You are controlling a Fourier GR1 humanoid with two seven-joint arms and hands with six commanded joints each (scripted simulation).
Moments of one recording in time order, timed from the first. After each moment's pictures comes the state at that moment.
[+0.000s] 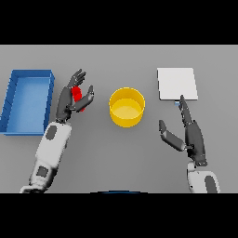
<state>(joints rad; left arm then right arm) -0.52 0.00 0.07 -0.85 -0.22 0.19 -0.31 0.11 -0.04 0.12 -1.70 0.23 -0.05 -0.11</state>
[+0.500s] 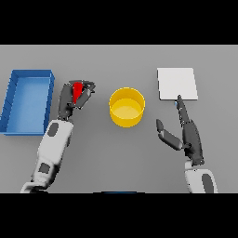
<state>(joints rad) -0.56 -0.01 0.10 -0.81 -0.19 0.21 -0.36 0.09 -0.03 0.13 -1.66 0.25 -0.06 -0.12</state>
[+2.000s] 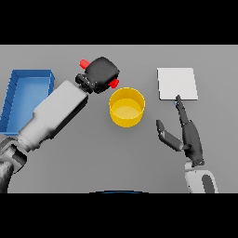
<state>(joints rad) -1.01 0.26 -0.67 -0.85 -0.95 -0.22 -0.03 0.10 -0.04 0.14 -1.69 0.28 -0.06 -0.12</state>
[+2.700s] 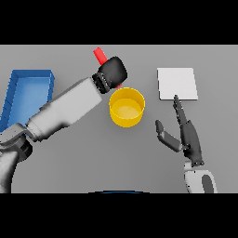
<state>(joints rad) -1.18 0.23 -0.96 -0.72 -1.15 -0.26 -0.04 0.10 -0.03 0.15 -1.69 0.25 -0.03 -0.15</state>
